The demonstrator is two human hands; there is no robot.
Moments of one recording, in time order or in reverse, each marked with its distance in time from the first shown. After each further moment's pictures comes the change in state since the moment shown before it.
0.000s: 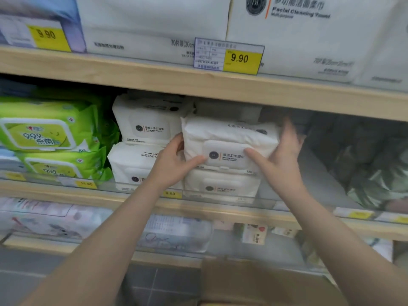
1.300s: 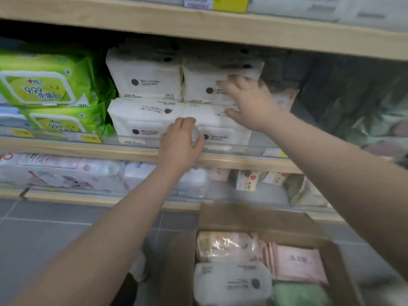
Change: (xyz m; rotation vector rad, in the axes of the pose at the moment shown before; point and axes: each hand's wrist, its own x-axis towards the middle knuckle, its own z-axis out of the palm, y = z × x) left_hand -0.081 0.019 0.040 0.665 0.083 0.071; right_hand 0.010 -0.032 -0.004 -0.740 -0.538 -0.341
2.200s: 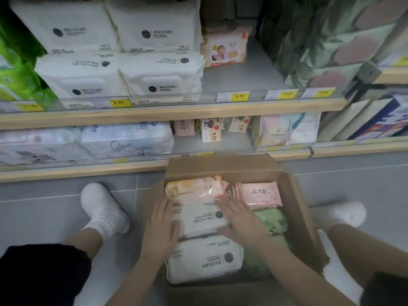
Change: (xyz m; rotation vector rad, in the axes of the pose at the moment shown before) left_hand -0.294 -0.030 0.103 0.017 -0.459 -0.009; right_hand -0.354 -0.055 0.171 0.449 -0.529 0.181
